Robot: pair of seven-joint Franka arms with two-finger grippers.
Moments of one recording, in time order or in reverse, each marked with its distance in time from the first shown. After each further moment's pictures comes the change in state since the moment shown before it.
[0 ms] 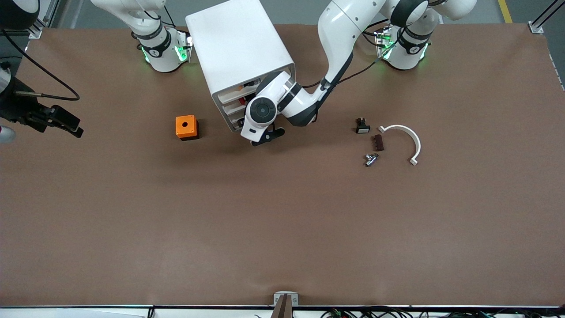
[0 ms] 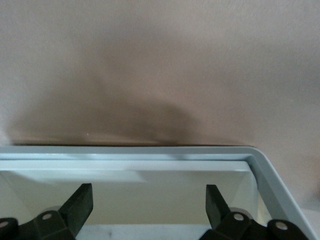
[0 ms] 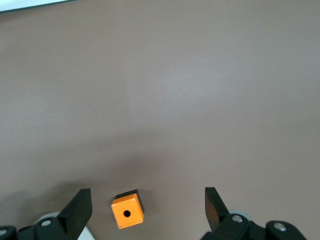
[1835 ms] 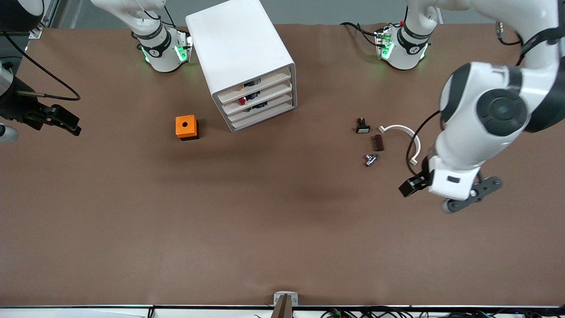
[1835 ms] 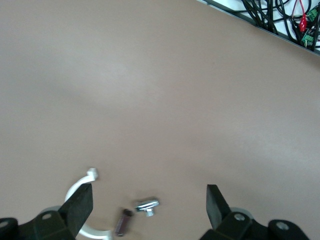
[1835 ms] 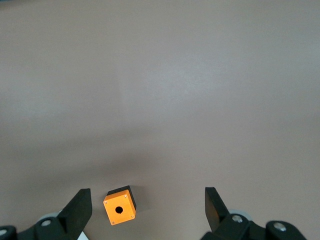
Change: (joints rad) left arm 0.635 -0.469 0.072 0.022 0.575 -0.296 0.413; right arm -0.002 0.000 0.006 0.001 -0.011 -0.023 0.000
